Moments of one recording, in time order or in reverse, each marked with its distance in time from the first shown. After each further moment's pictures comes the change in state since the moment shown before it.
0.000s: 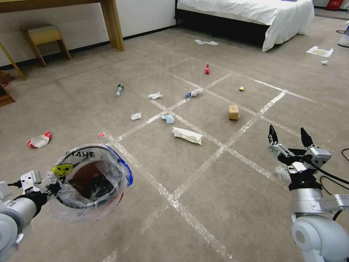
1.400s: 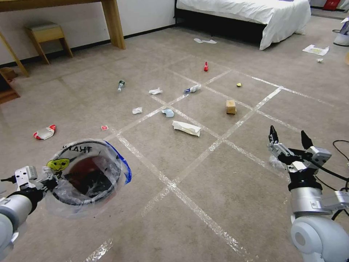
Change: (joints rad) left arm 0.009 0.015 -0.023 -0.053 -0.027 0.001 -0.014; right arm -0.013 -0.003 -0.016 0.049 0.015 -0.063 0.093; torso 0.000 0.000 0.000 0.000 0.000
